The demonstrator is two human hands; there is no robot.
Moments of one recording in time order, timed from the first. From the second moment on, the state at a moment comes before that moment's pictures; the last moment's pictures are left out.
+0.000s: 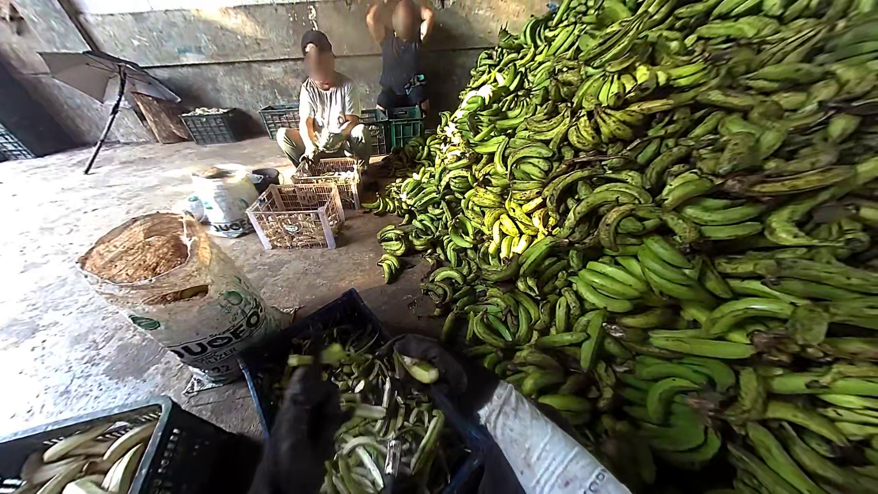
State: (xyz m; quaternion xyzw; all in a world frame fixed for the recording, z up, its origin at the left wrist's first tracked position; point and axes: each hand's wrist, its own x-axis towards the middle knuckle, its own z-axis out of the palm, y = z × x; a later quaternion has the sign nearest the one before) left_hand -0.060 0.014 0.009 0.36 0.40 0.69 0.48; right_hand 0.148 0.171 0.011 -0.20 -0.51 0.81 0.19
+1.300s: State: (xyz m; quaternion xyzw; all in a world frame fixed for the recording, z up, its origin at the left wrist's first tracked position) left_hand -0.031 0.029 -0.023 0.48 0.77 0.31 0.28; right_hand 0.063 0.133 -0.022 -0.23 -0.29 0.83 0.42
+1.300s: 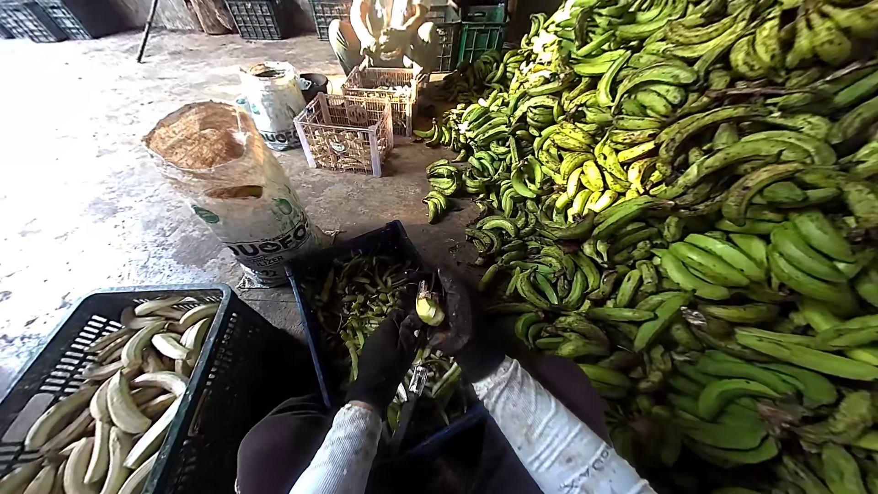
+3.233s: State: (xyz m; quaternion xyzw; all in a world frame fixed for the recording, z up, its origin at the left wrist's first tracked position) left_hand 0.190 0.074 -0.068 0.35 0.76 0.09 0.53; right_hand 0.594 0.033 -0.215 -0.85 -0.22 0.39 0.29
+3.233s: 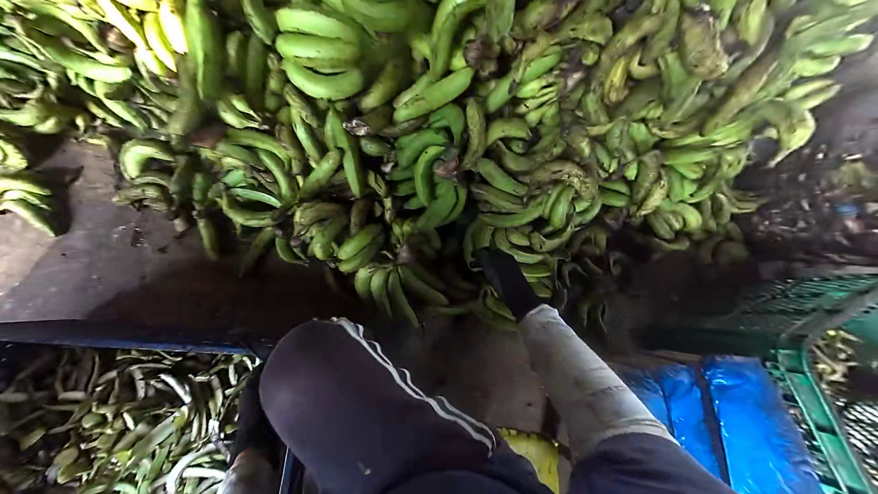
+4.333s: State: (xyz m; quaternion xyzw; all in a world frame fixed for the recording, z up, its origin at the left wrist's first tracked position) left_hand 0.027 -0.011 -0.196 0.45 0.83 -0.16 0.29; right_hand 0.537 0.017 -0.075 -0.72 -0.47 0.48 0.16
